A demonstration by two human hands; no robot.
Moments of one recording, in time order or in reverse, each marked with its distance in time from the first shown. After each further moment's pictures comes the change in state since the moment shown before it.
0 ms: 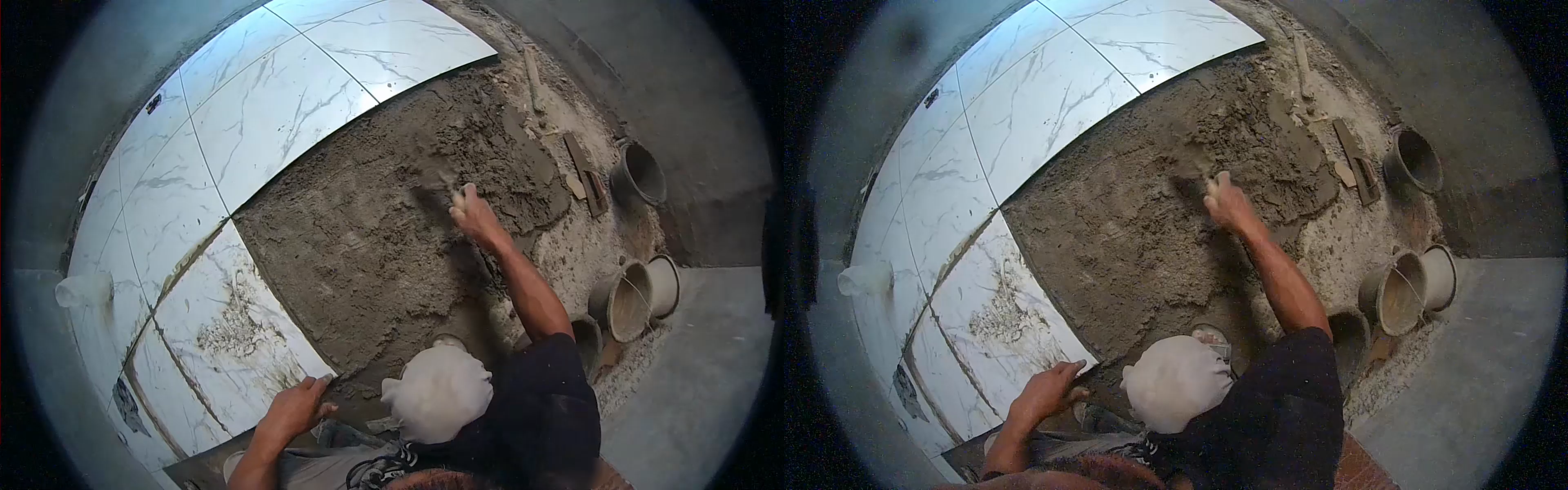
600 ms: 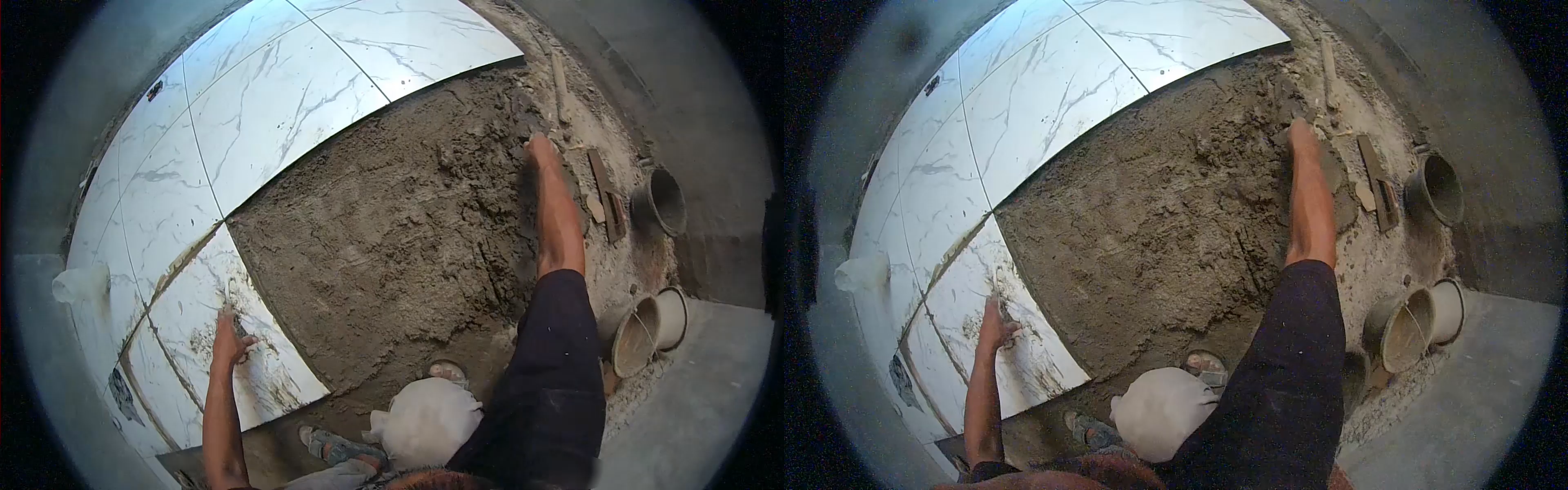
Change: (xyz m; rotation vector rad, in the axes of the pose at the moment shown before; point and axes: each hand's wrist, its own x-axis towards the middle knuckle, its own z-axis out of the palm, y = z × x) left_hand 0.109 -0.199 -0.014 -0.236 0.652 -0.427; right_hand 0.228 0.128 -0.116 -0.512 0.341 0.319
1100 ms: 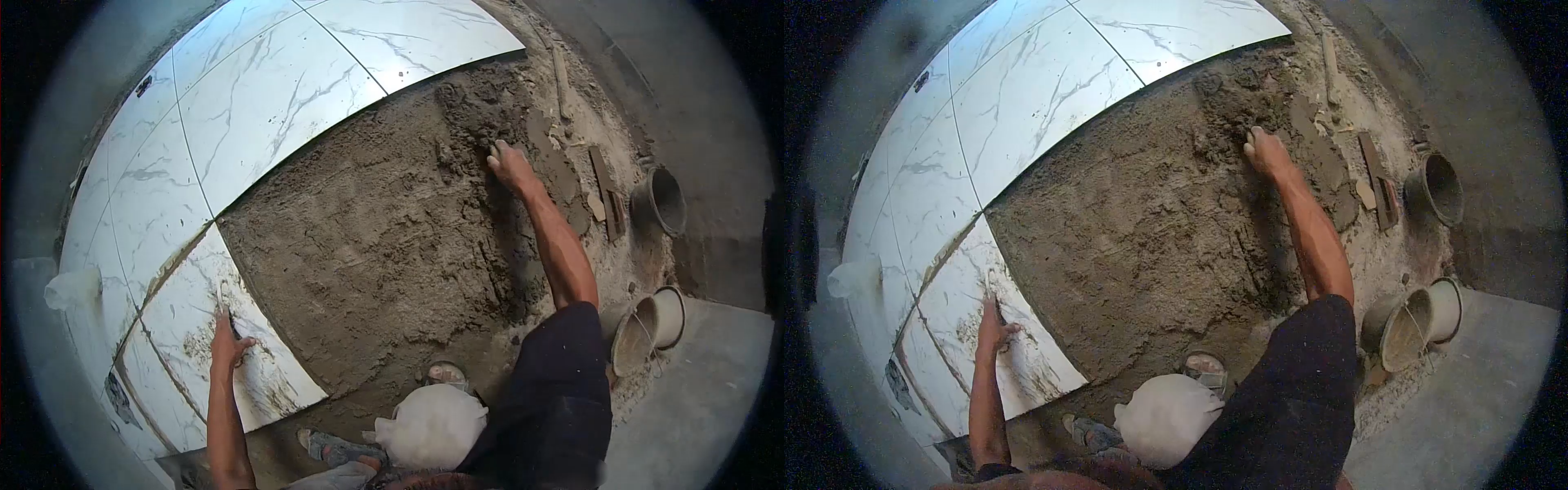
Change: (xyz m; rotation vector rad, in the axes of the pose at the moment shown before) left_hand 0.008 0.006 0.010 -0.006 -0.018 -0.094; right_hand -0.107 -0.058 -0.012 0.208 -0.128 -0.521
